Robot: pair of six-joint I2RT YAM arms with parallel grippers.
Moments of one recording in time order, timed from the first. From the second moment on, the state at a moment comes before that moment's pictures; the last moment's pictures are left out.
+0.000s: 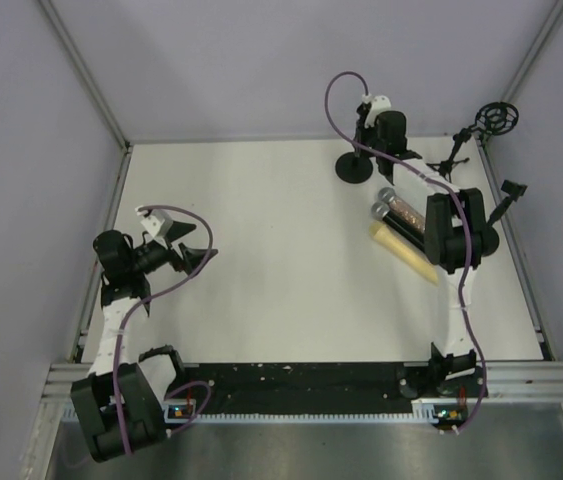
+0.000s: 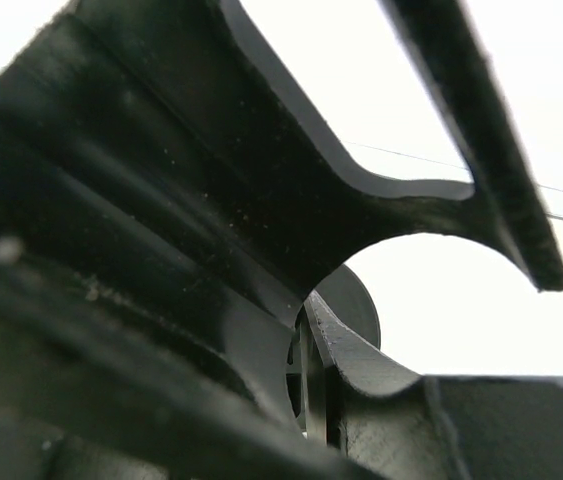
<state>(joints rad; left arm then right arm) 0.31 0.95 0.45 0.32 1.18 0.11 0.23 2.21 1.76 0.10 -0.10 0.01</state>
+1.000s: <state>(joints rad) 0.32 0.85 0.83 -0.20 0.89 0.15 0.21 1.18 1.14 -0.12 -0.23 -0.03</state>
